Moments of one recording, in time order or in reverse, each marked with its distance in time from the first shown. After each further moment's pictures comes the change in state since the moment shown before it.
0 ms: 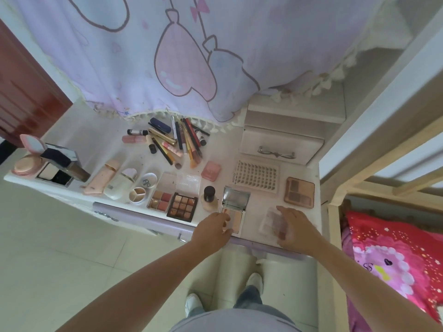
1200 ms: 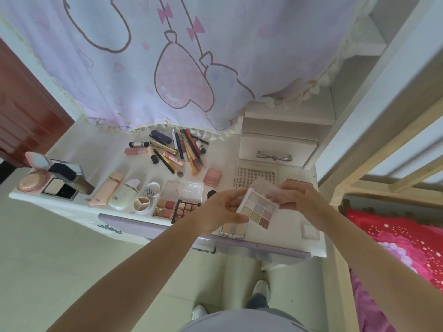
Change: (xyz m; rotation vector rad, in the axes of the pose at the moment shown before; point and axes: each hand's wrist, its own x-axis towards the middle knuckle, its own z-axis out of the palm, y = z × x) left_hand -0.011 0.029 -0.067 -0.911 -0.350 0.181; right_hand -0.015 -0.059 -0.077 1.046 0.085 -0.015
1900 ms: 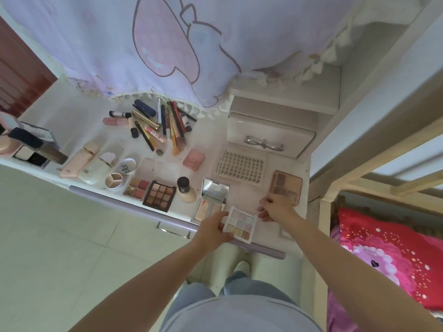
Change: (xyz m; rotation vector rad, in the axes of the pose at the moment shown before) left_hand 0.056 -0.089 0.062 0.351 0.395 -0.311; right_hand 0.067 0.101 -0.026 -0.144 0.082 0.454
